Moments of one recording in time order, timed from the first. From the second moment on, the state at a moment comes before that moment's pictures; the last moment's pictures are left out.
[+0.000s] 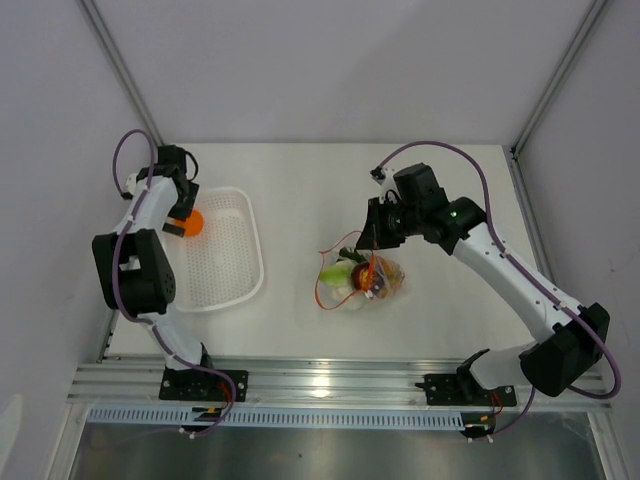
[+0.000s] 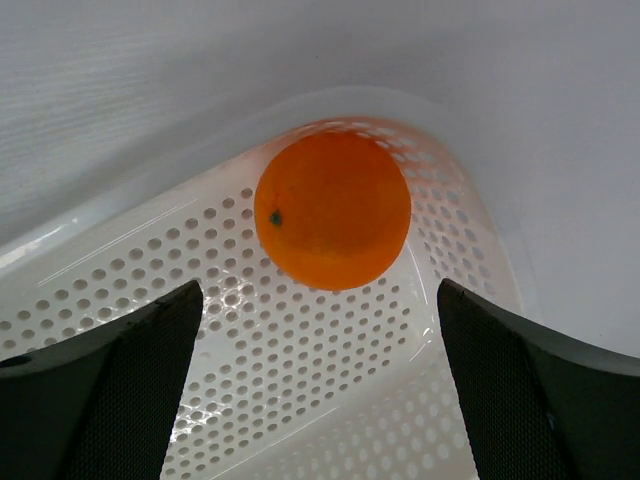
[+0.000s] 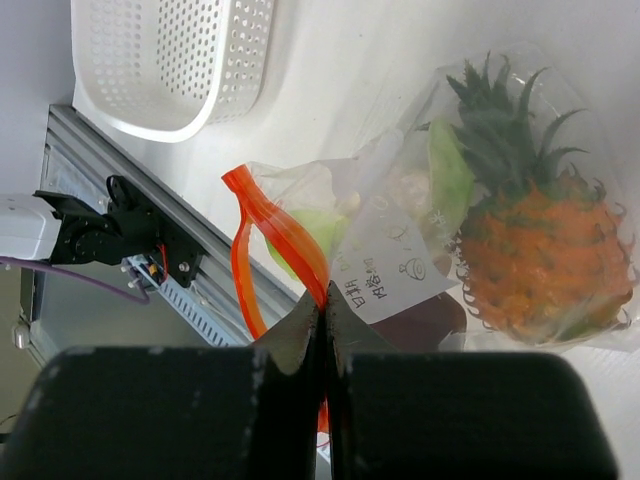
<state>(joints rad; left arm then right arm) 0.13 1.77 1.45 -0.84 -0.43 -1.24 0.60 1.37 1.37 -0.76 -0.35 0.42</state>
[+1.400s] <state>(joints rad) 0.18 1.96 1.51 -0.86 -0.32 -1.20 0.56 1.39 1.37 -0.75 -0.37 0.42</state>
